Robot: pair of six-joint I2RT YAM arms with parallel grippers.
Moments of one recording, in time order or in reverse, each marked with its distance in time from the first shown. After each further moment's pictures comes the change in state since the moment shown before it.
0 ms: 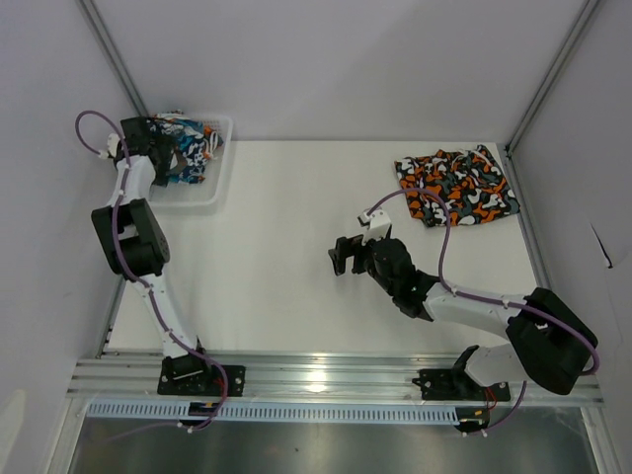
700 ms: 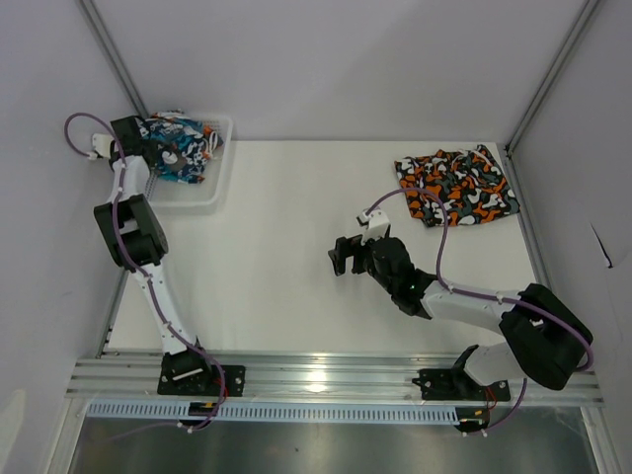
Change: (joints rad) left arm 0.062 0.220 0.210 0.135 -0.061 -0.085; right arm -0.022 0.035 0.000 0.018 -0.032 -0.002
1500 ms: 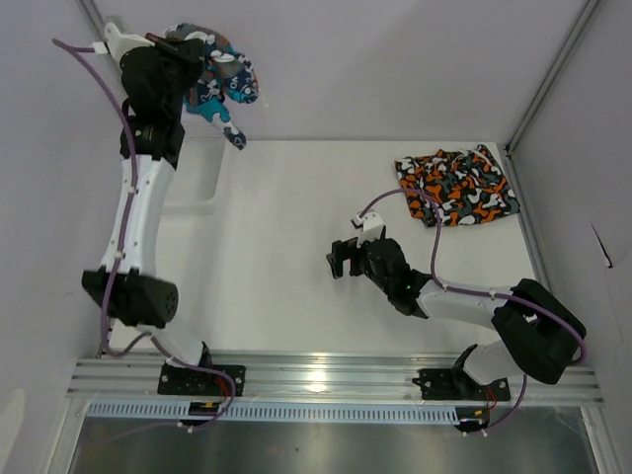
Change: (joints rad) left arm -0.356 -0.567 -0.053 0.156 0.064 0.220; right arm 0.015 0.043 0.006 0.008 -0.013 -0.025
